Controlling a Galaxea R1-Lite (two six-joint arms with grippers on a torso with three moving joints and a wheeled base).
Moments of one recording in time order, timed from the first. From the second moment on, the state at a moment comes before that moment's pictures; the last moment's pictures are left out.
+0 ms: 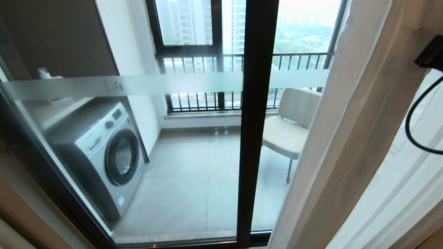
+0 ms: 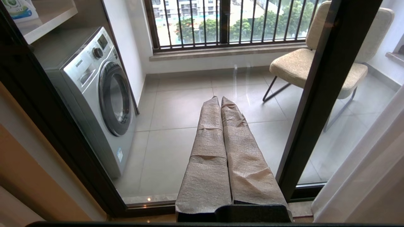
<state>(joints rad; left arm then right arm) 0.00 0.00 0.00 -0.01 -0.01 0.03 -0.09 1.52 -0.98 -0.86 0.09 0.08</state>
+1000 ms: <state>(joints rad) 0.00 0.00 0.00 0.00 -0.02 0.03 -0.09 1.66 -1.10 -0.88 0.09 0.12</state>
